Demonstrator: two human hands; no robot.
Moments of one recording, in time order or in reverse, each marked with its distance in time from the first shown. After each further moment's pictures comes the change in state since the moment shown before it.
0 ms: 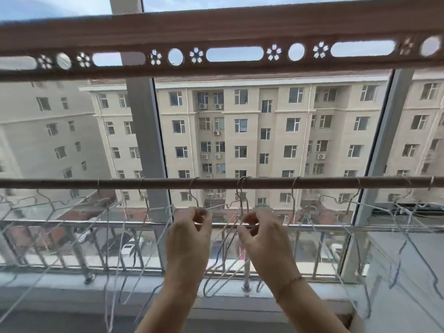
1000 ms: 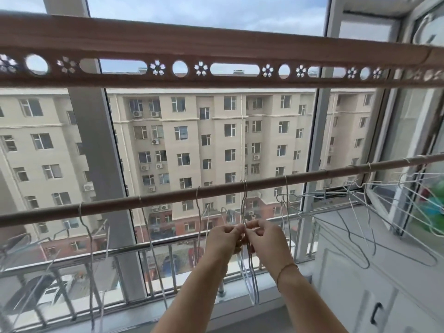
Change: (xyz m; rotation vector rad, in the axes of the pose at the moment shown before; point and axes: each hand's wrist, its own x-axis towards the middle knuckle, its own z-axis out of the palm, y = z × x) left_hand 0.028 -0.028 0.041 -0.681 -0.776 -0.513; right_hand -0.002 -0.002 0.043 0.153 0.128 0.507
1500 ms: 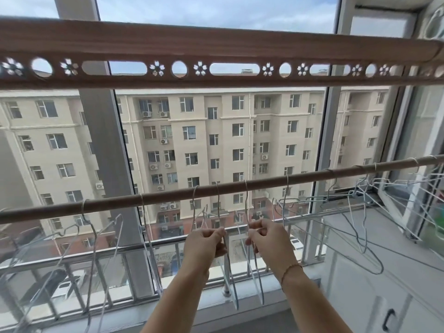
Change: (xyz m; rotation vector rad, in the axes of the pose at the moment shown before) left_hand -0.003 -0.003 -0.041 -0.048 0.196 0.016; right_hand 0.001 -0.005 -0.003 -0.022 -0.049 -0.034
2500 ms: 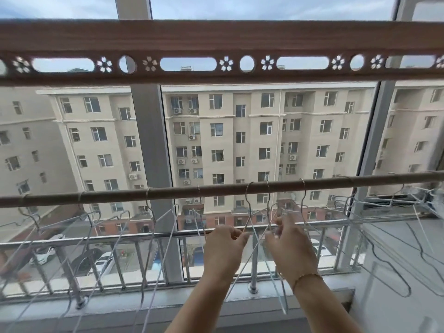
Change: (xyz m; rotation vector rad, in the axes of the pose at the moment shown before) left_hand -0.033 0.011 -0.050 0.651 0.124 0.288; right_hand -0.032 -0.039 0.049 -0.396 0.086 -0.089
